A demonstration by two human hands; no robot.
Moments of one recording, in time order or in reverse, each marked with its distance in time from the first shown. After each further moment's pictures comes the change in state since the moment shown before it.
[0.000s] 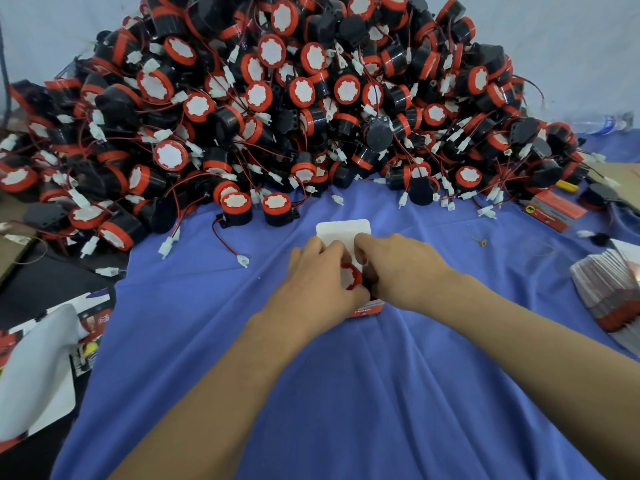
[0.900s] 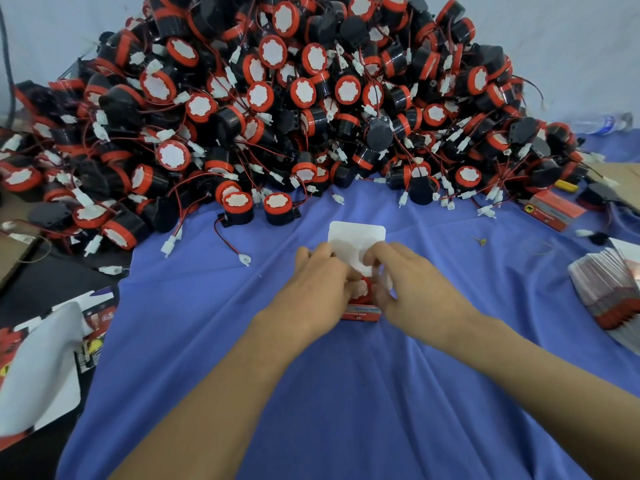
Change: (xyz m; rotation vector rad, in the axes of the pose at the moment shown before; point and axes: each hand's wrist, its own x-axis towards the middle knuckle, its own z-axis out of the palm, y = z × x) left_hand -0.001 -0.004 0.005 0.087 -0.102 0.079; right_hand -0.039 0.009 0.032 0.423 0.254 -0.060
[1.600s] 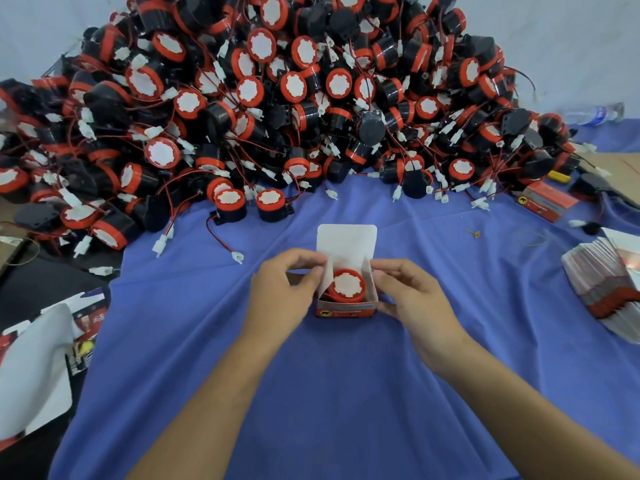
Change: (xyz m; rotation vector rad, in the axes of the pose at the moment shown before) left_hand -0.022 -0.024 0.007 -0.684 0.380 -0.155; right_hand -0.019 -0.004 0.026 1.172 0.236 0.602
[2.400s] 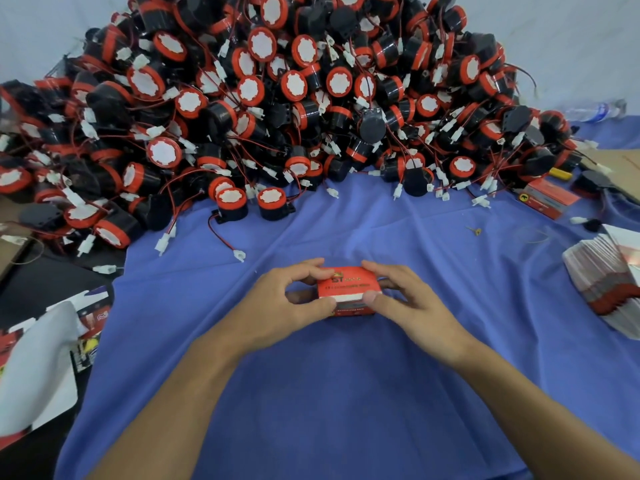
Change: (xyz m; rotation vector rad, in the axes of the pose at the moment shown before) left_hand 0.001 -0.017 -0.026 -0.025 -0.454 0.029; right_hand 0.000 0.016 -0.021 -0.280 -0.283 -0.229
